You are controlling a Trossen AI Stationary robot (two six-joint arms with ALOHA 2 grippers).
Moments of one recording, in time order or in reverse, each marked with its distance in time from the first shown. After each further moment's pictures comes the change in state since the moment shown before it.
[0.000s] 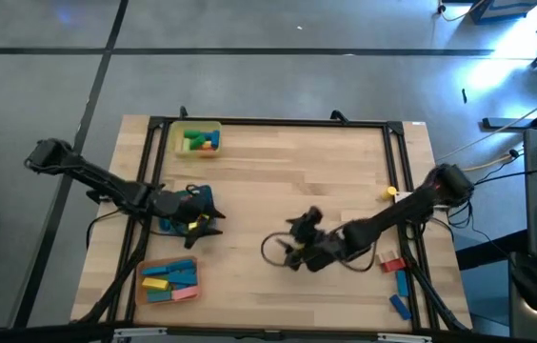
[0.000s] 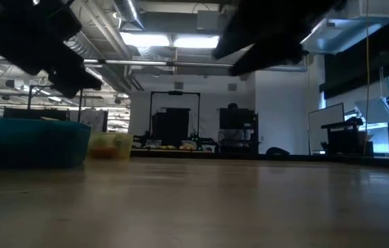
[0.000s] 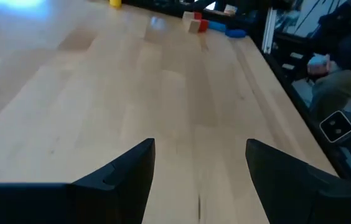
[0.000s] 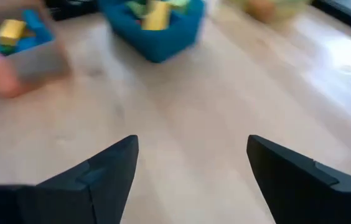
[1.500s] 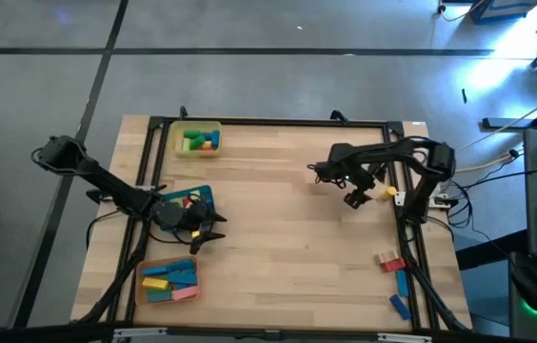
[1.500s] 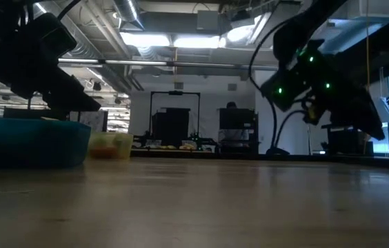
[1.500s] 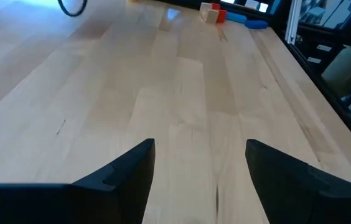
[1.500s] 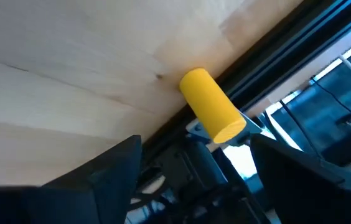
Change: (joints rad) left arm -0.102 0.218 -0.090 0.291 -0.171 -0.029; right arm -0.788 0.057 -0.068 -1.343 -0.587 -0.129
